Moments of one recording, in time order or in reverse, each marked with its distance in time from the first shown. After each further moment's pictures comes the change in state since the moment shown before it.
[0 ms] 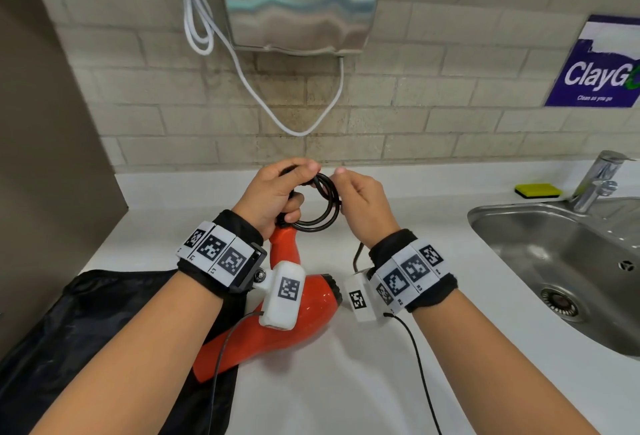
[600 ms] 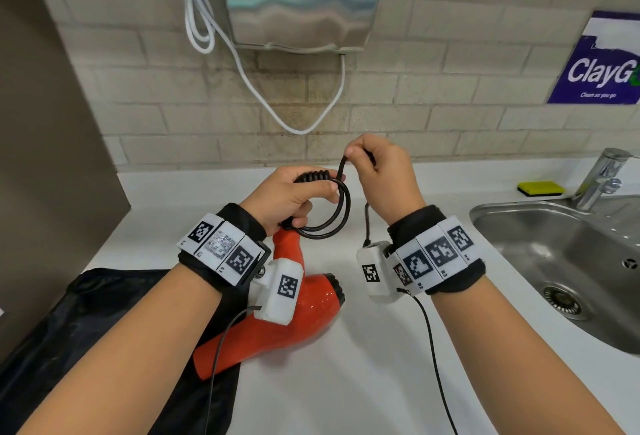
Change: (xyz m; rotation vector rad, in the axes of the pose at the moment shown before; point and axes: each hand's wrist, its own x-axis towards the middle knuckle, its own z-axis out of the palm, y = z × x) left_hand -0.002 0.006 0.006 0.257 -0.153 -0.100; right_hand 0.018 -0.026 -0.030 -0.236 0.088 -0.144
